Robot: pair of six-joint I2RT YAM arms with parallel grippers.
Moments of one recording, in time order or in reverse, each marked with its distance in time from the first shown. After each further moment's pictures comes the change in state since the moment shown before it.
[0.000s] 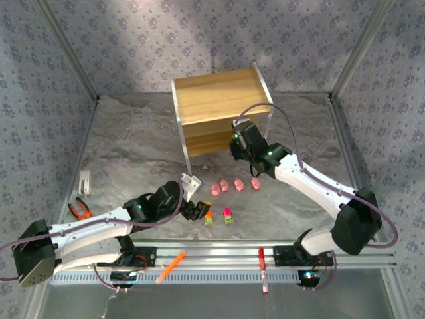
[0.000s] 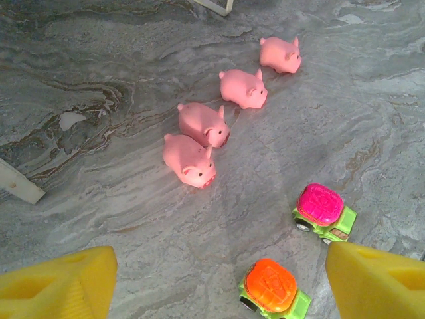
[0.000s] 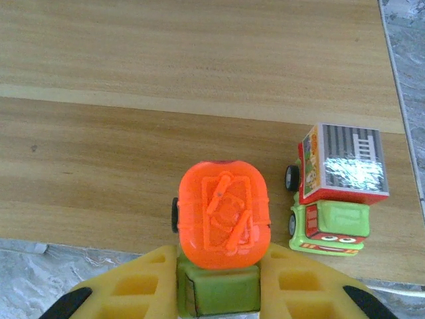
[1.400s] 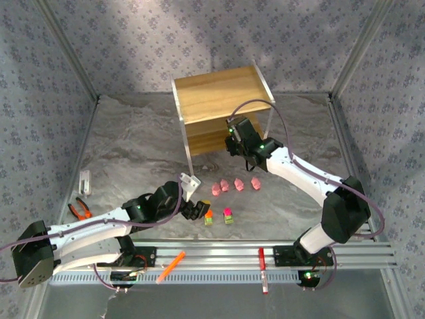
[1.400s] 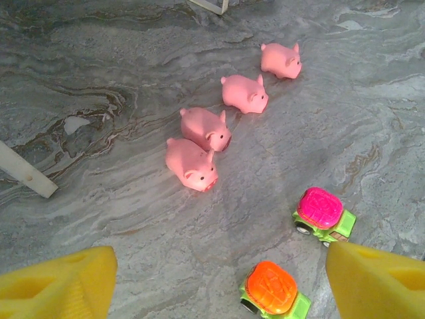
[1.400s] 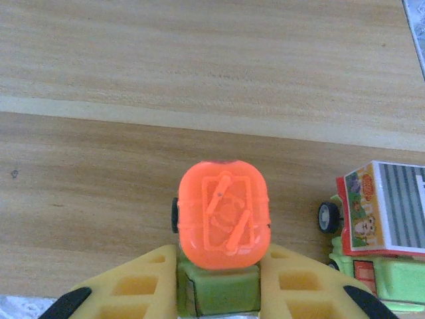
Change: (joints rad) left arm 0.000 -0.013 0.000 -0.001 -0.007 0.000; right arm -0.023 0.111 0.060 0.046 -0.003 -0.057
